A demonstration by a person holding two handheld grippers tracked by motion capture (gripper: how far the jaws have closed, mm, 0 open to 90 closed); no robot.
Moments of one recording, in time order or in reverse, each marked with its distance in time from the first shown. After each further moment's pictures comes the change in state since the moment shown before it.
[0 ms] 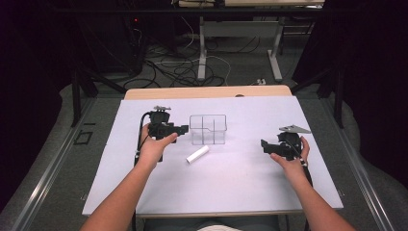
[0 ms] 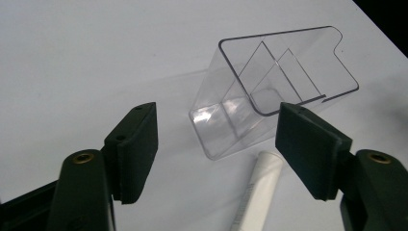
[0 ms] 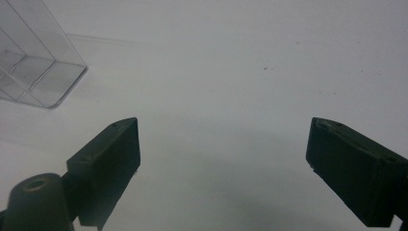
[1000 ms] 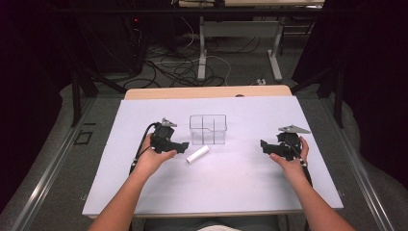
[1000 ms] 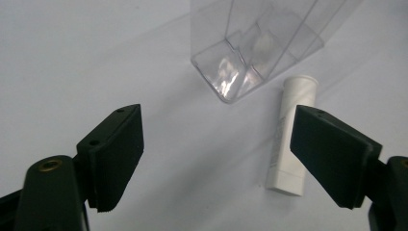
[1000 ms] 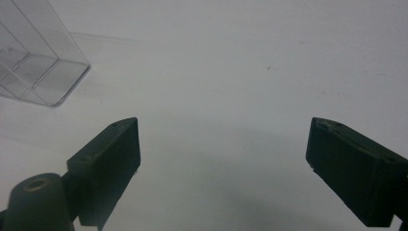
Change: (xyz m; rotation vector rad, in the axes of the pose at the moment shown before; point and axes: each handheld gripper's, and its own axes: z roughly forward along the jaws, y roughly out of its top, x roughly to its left) left arm 0.000 -0.035 0.018 0.120 0.023 0.278; right arm 0.002 0.000 0.000 0.003 0.005 0.002
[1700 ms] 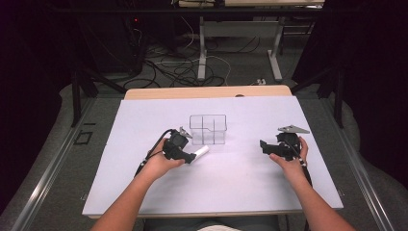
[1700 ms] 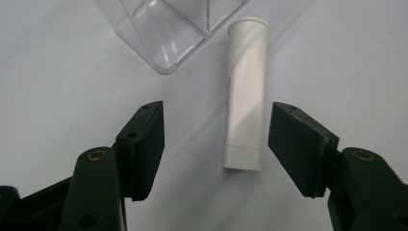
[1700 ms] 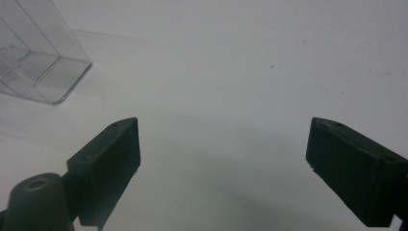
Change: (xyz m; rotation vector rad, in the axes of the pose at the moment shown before) left arm -0.032 -0.001 0.022 0.166 -0.063 0.203; right arm 0.000 0.000 0.001 0.004 0.007 -0.012
